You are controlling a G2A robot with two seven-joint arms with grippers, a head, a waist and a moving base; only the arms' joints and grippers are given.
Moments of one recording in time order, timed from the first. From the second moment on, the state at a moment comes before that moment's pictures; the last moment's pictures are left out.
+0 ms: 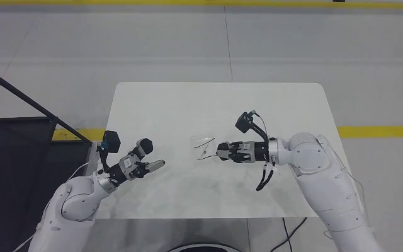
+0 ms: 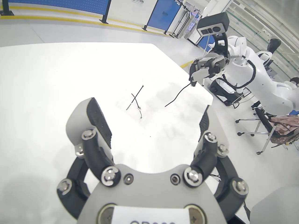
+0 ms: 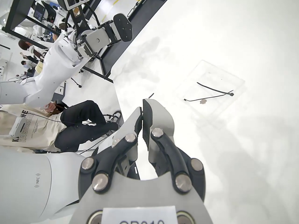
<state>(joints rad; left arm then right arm) 1.52 -1.11 -1.62 -1.73 0.51 -0.82 -0.42 -0.89 -1.15 1.13 -1.53 -0.16 -0.52 1.14</state>
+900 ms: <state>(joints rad) 1.32 -1.02 -1.43 -1.71 0.14 -1.01 -0.81 -0.72 -1.08 0.93 -1.56 0.09 -0.54 1.29</state>
